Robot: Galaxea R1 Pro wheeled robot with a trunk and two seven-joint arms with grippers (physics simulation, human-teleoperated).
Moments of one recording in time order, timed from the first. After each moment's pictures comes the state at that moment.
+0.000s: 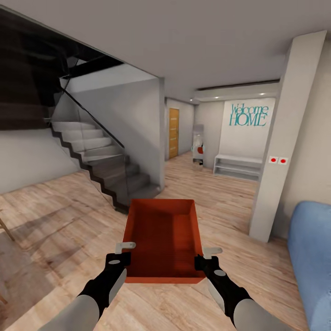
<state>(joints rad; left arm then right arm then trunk) -0.63 -0.10 -0.11 -0.48 0.09 0.17 0.34 -0.63 0.09 0.07 -0.33 -0.02 -0.08 -0.07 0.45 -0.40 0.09</state>
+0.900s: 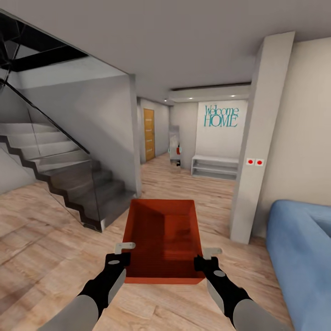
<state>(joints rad) -0.63 -0.09 -0.14 -0.48 0.11 0.17 0.34 -0.63 0.10 0.07 -0.33 -0.02 -0.08 -0.08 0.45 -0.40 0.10</state>
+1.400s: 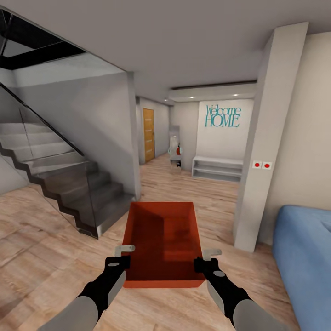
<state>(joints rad) -0.63 -0.09 -0.15 -0.45 0.14 0.17 0.34 -0.63 0.10 0.08 -0.32 -0.02 -0.05 -0.08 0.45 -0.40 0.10</state>
